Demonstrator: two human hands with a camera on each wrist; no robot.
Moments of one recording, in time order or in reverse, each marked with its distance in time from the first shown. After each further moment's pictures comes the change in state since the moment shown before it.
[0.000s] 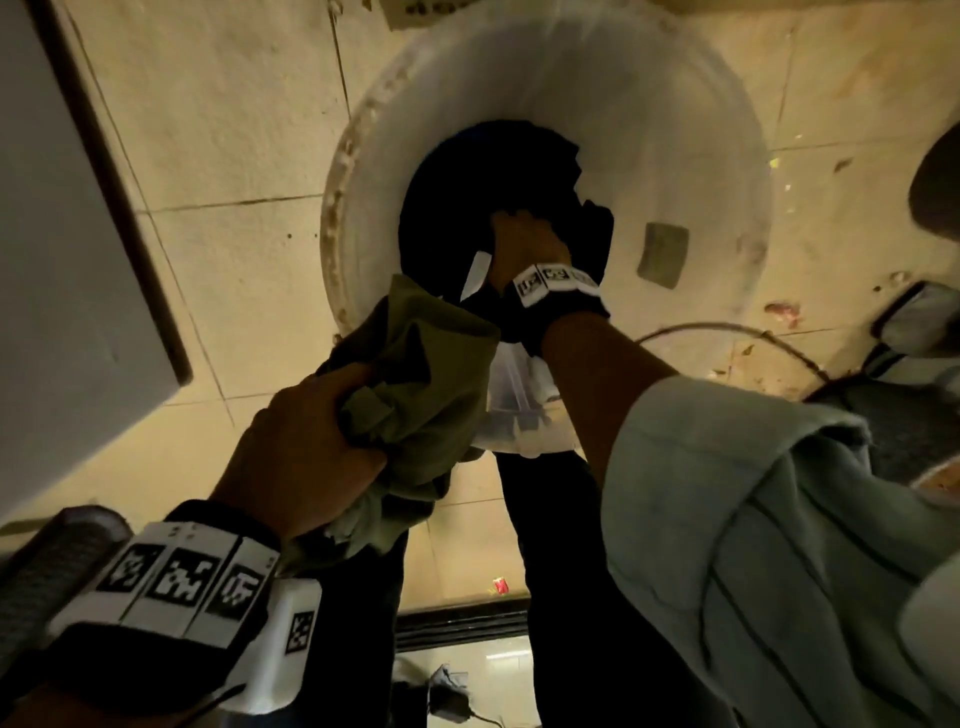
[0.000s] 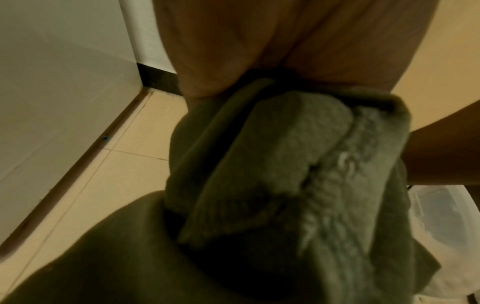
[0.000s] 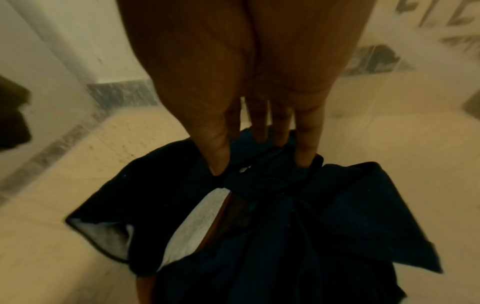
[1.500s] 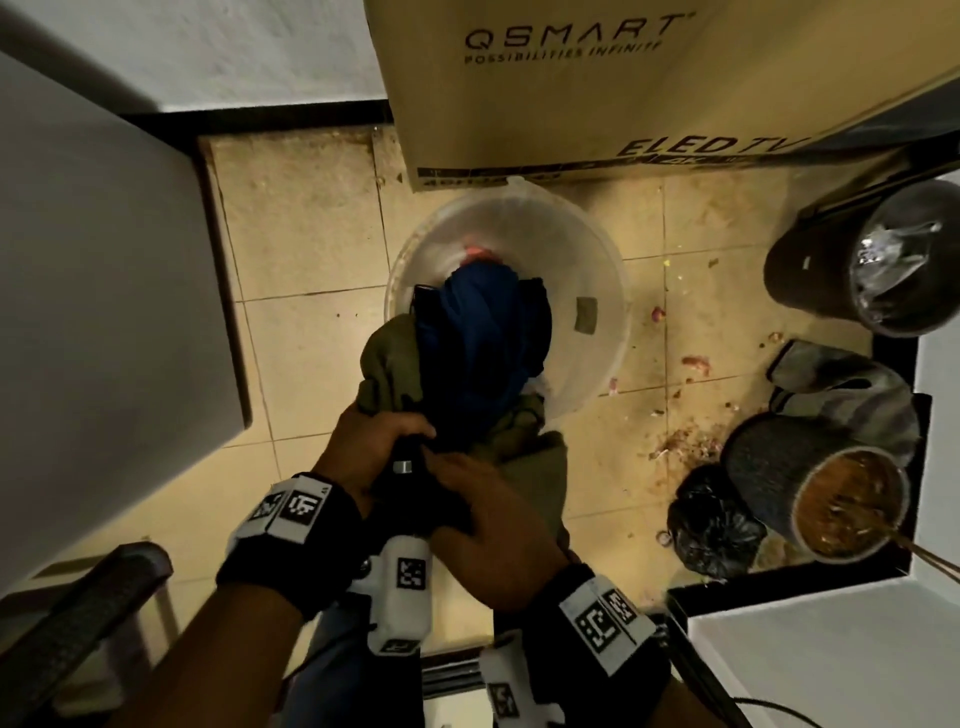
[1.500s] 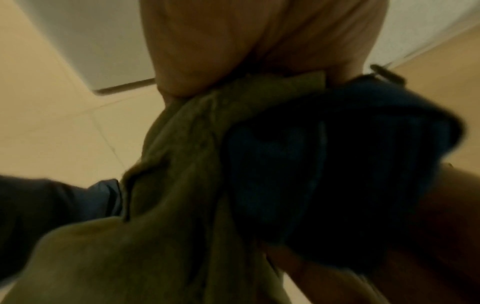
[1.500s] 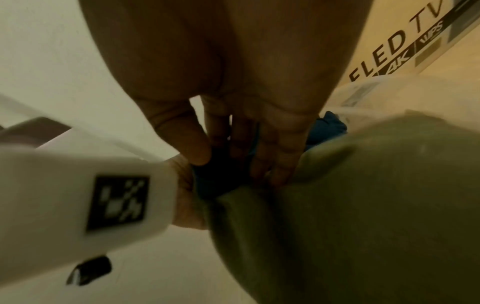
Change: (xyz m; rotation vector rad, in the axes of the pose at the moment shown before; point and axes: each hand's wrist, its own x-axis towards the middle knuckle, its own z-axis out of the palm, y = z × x) left_hand -0.107 0.060 -0.024 -1.015 0.066 -0.326; right_hand -0.366 -0.086 -0.063 0.728 -0.037 -0.393
